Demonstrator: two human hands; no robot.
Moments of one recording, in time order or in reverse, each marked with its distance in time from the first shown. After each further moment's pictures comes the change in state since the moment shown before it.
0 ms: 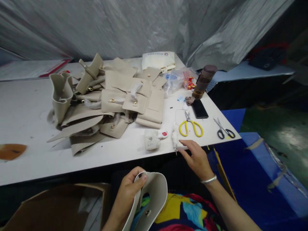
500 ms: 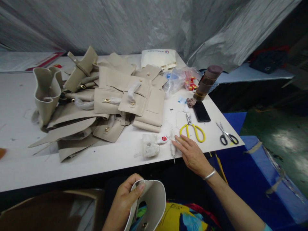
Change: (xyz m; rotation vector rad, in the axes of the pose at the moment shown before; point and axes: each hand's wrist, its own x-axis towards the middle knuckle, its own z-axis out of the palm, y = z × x) left_hand 0.011 0.002 0.000 -0.042 -0.009 -0.074; right_hand 0.034 0.030 0.002 -0.334 -0.398 -0.258
